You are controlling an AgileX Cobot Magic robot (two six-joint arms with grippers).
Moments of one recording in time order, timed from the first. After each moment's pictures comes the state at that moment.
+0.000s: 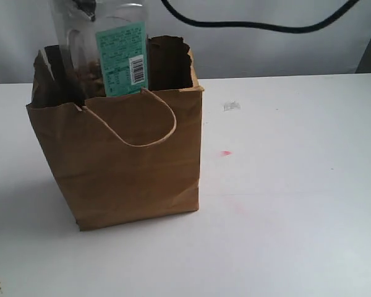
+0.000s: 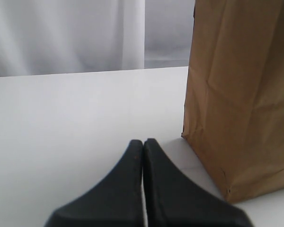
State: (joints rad) left arm -0.01 0.00 0.00 0.23 0.32 -0.23; right arm 0.45 1.86 -1.97 0.17 0.70 -0.07
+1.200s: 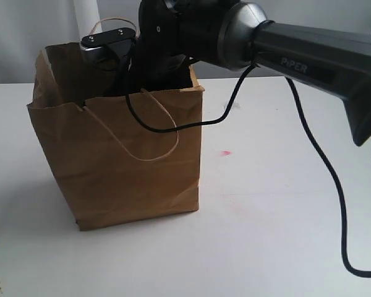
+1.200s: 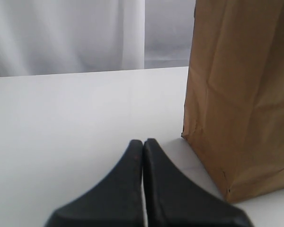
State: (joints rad) left arm -0.01 0.00 0.00 0.23 0.32 -0.23; right arm 0.45 2.19 -1.97 0.15 0.91 -0.05
